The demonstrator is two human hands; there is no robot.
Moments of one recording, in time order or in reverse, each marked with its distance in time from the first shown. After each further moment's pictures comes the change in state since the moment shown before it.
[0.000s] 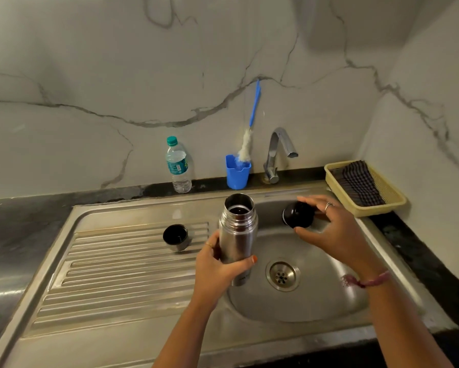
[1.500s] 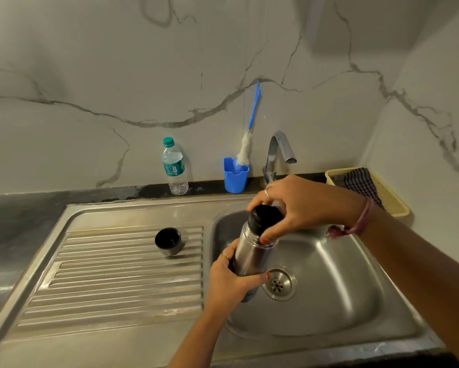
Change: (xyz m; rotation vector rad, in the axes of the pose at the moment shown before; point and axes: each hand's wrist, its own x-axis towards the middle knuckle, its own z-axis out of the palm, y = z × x) left_hand 0.006 -0.023 0.040 0.090 -0.080 -0.021; right_hand 0.084 -0.085 -0.026 -0.374 -0.702 -0.348
